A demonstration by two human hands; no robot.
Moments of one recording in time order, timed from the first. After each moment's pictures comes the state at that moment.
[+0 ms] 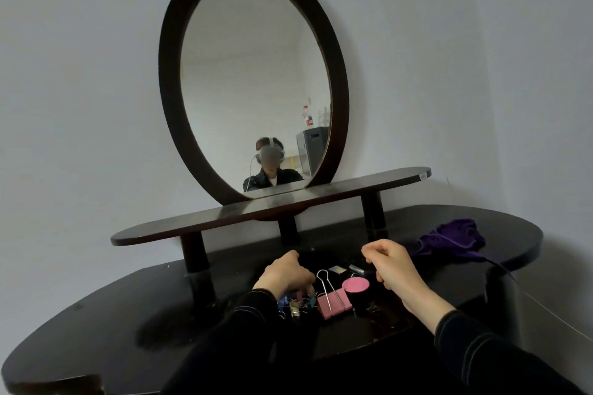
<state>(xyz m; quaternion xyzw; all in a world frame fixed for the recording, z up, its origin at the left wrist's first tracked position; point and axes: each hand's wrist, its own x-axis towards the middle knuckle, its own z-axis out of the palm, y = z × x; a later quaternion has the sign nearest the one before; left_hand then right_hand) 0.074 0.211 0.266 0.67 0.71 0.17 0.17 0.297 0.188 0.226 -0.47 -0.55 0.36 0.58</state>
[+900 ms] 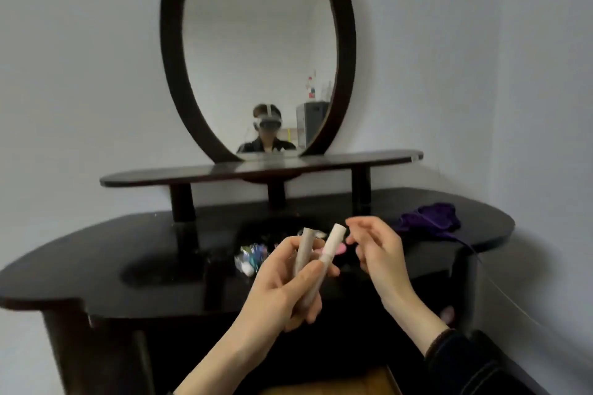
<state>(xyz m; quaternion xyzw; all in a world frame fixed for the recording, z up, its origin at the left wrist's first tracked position) 0.116 0.015 0.235 0.66 0.27 0.54 0.44 0.293 0.107 0.220 -0.35 -0.56 0.35 0.67</state>
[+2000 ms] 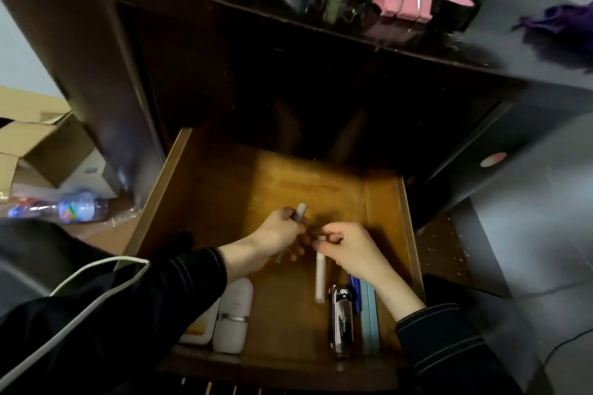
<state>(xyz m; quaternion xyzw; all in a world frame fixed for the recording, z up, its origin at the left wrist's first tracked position) 0.120 0.027 -0.066 0.34 0.62 0.35 0.62 0.295 0.057 -0.072 -0.52 -0.74 0.42 0.11</state>
